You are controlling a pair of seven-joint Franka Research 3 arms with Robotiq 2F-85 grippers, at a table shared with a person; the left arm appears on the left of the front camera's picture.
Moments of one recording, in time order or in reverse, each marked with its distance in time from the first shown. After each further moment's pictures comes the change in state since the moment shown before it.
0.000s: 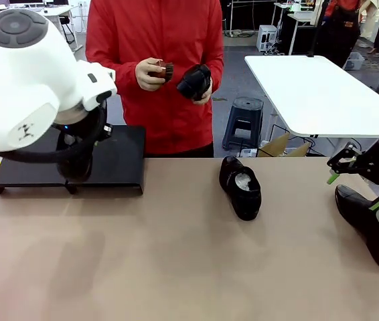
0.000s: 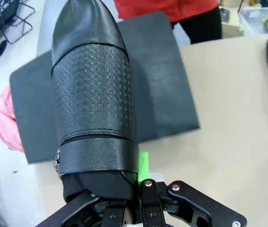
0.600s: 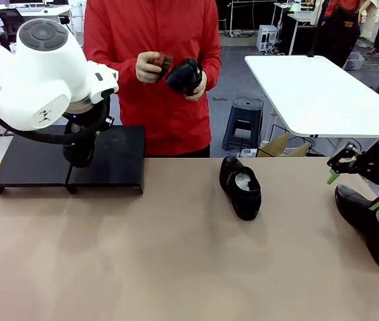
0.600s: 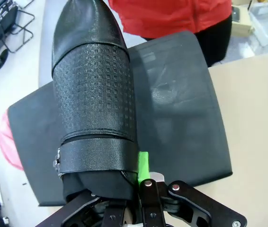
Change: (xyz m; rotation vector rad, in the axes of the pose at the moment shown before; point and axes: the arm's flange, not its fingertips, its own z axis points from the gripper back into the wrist) left arm 0.050 0.019 -0.078 0.012 0.012 -0.053; right arm 0.000 0.000 0.000 0.000 0.000 0.000
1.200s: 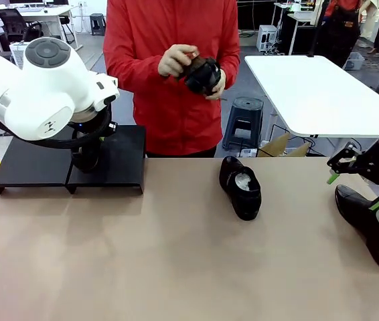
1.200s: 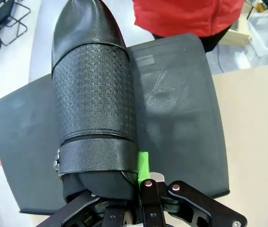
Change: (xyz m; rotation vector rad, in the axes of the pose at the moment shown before) left arm -0.004 0.000 -0.035 -0.032 -0.008 0.084; right arm 0.000 0.000 0.000 0.000 0.000 0.000
